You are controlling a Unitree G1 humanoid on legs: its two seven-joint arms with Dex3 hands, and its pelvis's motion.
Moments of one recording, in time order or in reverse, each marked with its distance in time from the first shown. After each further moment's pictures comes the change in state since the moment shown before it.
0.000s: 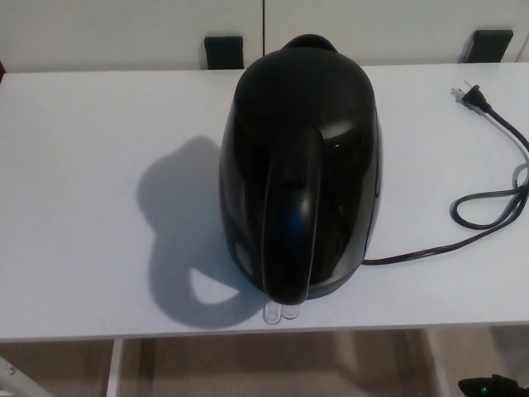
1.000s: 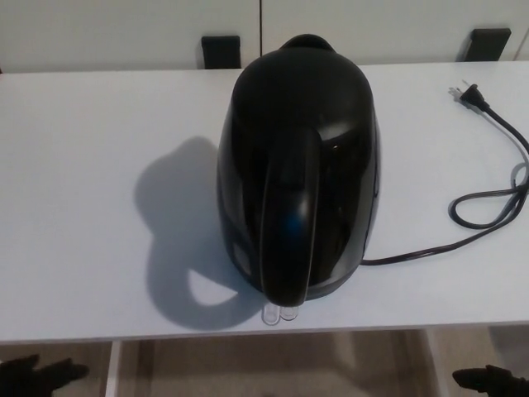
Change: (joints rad) left_arm -0.261 -0.305 0.632 0.864 -0.431 0.077 -0.276; right_arm -0.037 0.003 0.011 0.019 0.000 0.000 0.000
